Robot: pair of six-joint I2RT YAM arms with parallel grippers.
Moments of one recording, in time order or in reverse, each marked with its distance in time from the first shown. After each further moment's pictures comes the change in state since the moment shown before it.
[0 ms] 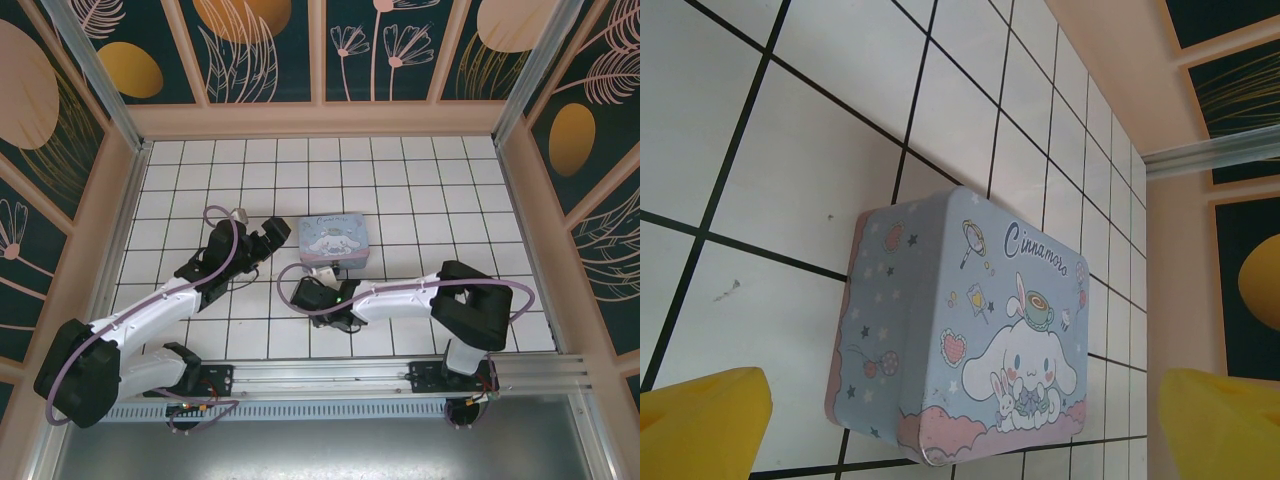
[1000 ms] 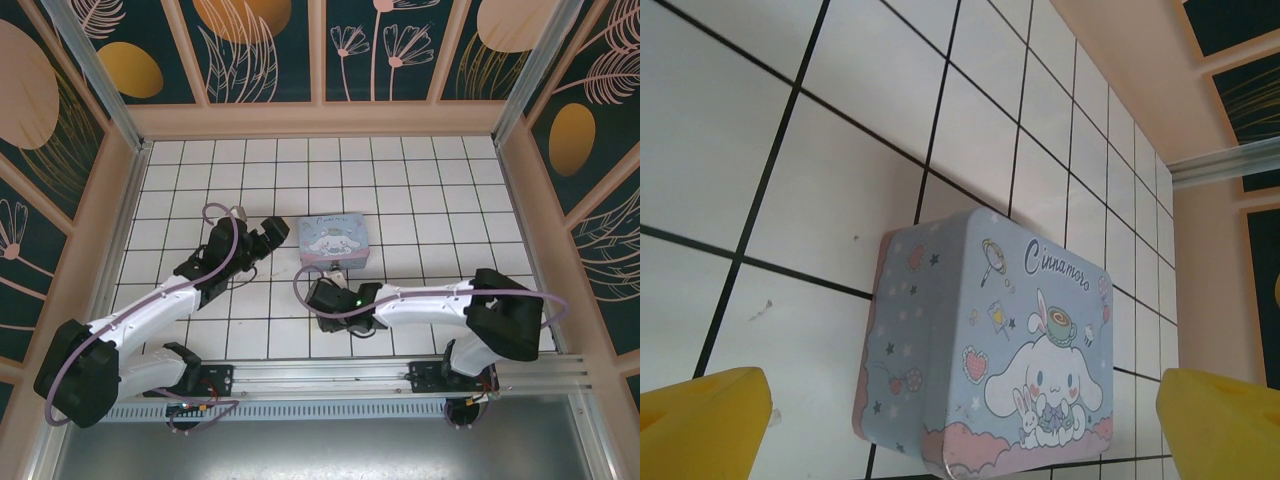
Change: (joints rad) left arm 0.000 0.000 0.035 -0.061 -0.053 0.048; right arm 0.002 -0.158 -0.103 -0.024 -0.102 -0.027
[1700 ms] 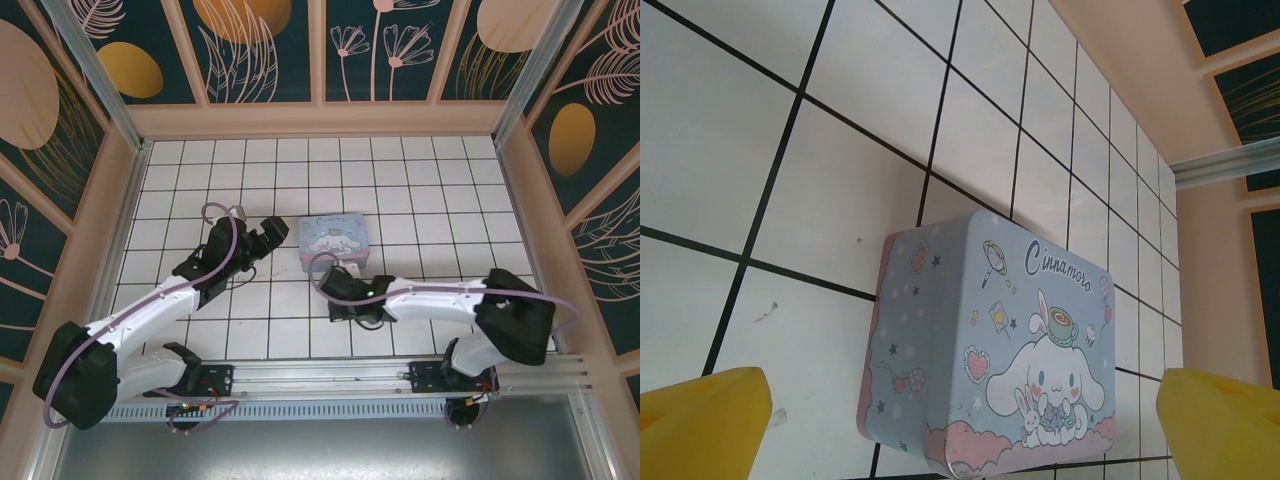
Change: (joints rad) left arm 0.000 -0.011 0.003 -0.021 -0.006 0.008; right arm -0.122 -0.101 -0.076 0.031 0.011 0.053
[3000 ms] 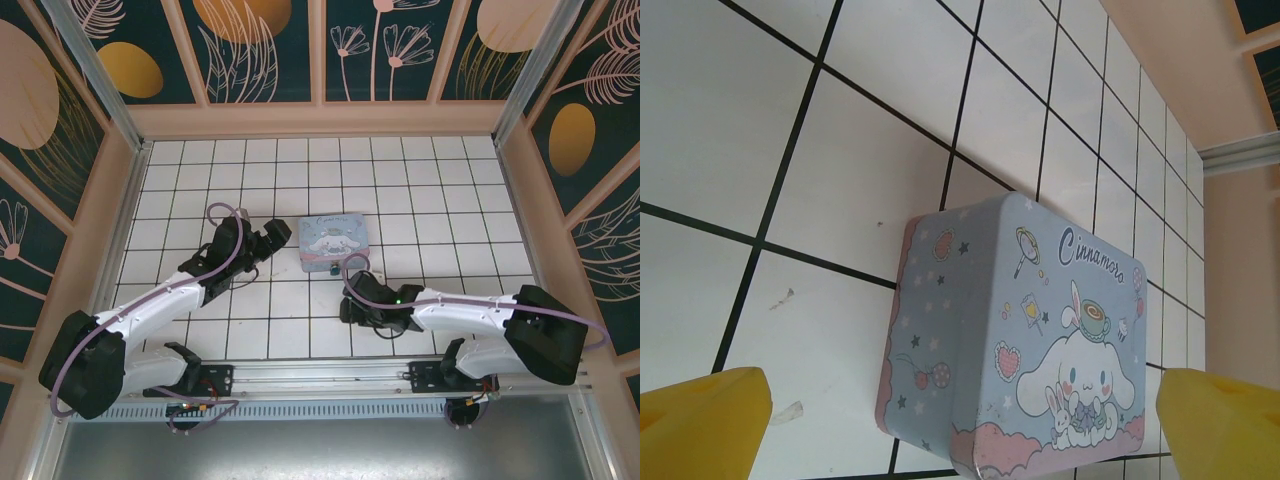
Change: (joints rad) left arm 0.000 0.060 0.000 0.010 0.016 -0.004; right arm -0.054 -0.149 -0.184 0.067 -0.104 0.161
